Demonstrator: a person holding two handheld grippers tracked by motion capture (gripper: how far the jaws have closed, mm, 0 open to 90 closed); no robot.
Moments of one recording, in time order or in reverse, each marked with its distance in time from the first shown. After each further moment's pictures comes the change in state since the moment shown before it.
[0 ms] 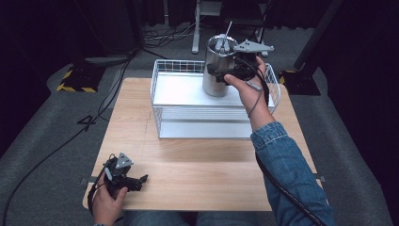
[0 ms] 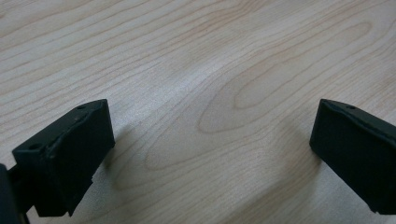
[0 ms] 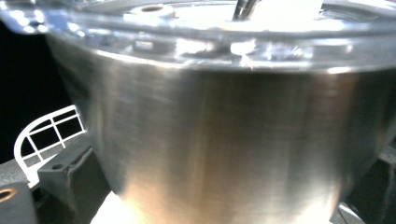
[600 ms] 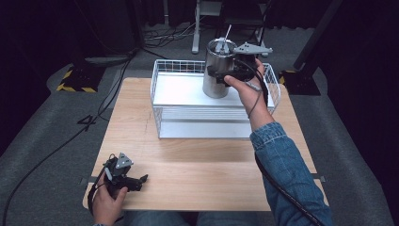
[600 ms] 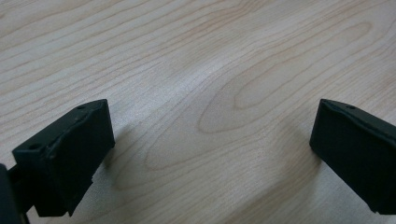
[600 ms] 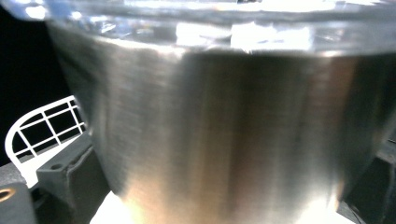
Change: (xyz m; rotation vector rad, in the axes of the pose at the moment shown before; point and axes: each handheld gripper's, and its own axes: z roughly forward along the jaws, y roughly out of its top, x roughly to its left) left arm 0.000 0.000 0.000 -0.001 0.000 0.000; right arm -0.007 -0.009 0.006 0.013 0.015 0.031
